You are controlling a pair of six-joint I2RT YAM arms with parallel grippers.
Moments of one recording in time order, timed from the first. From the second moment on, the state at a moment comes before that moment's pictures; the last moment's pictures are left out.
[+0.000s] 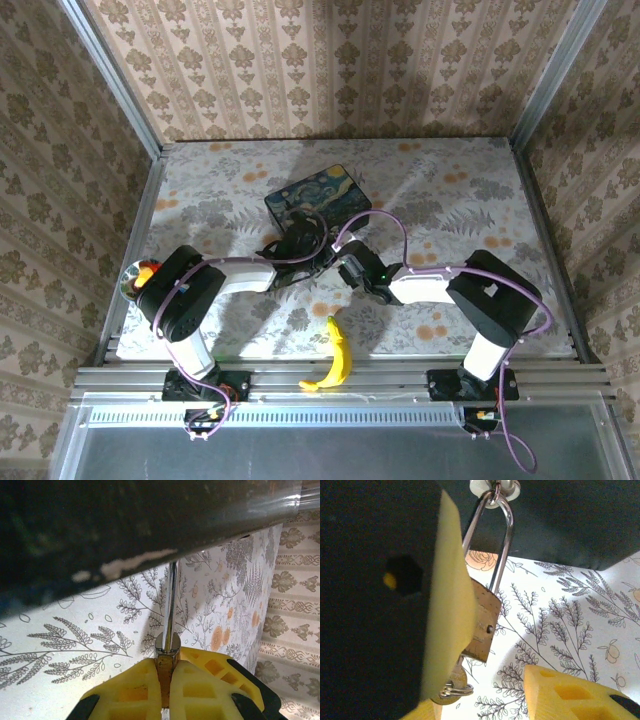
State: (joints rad) left arm -0.78 1.72 0.79 0.31 0.20 -1.27; right arm 0.80 1.72 0.77 0.13 0.41 0.04
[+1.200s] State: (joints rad) left arm -0.77 1.72 0.80 0.32 0.19 -1.28; right arm 0.55 1.72 0.76 0.16 -0.21 0.27
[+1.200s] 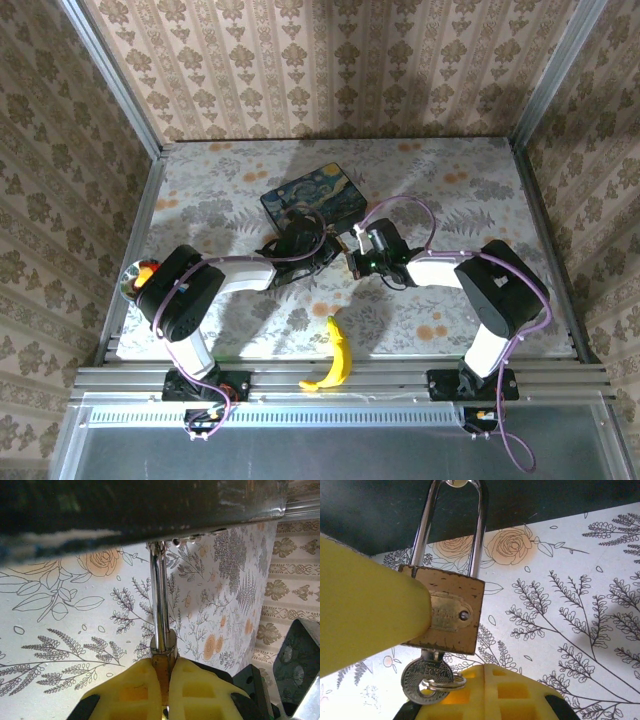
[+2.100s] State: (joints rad) left arm -0.77 1.71 0.80 0.30 0.20 -1.28; right arm 0.63 1.41 0.69 0.04 -0.03 0.17
